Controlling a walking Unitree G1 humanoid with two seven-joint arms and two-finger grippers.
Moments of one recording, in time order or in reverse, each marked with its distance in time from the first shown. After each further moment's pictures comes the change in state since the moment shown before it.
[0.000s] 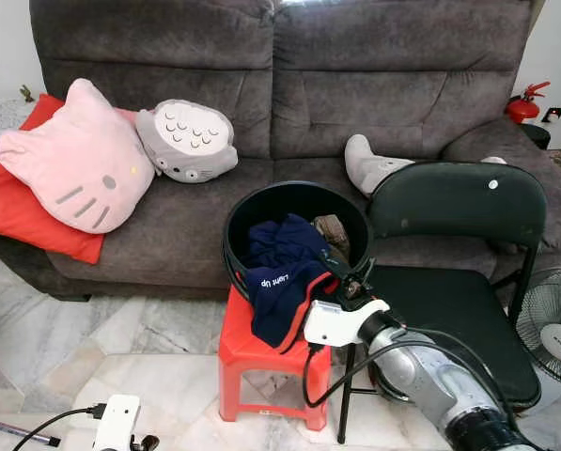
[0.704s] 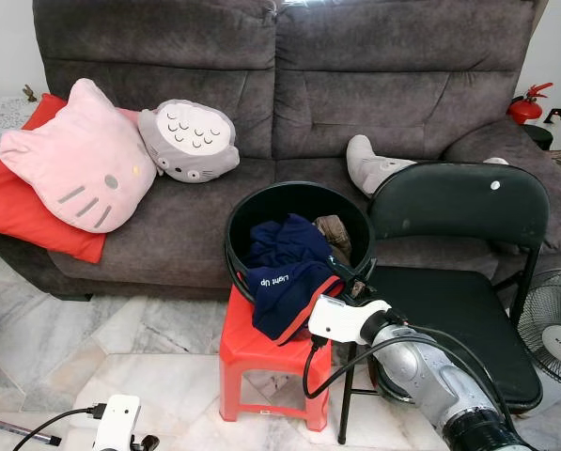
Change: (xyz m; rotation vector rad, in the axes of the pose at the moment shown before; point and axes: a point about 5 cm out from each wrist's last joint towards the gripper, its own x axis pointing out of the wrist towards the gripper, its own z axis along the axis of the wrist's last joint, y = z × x) left arm 0.000 0.000 0.000 0.000 0.000 0.000; right arm -0.003 0.005 -0.012 0.092 0.085 0.096
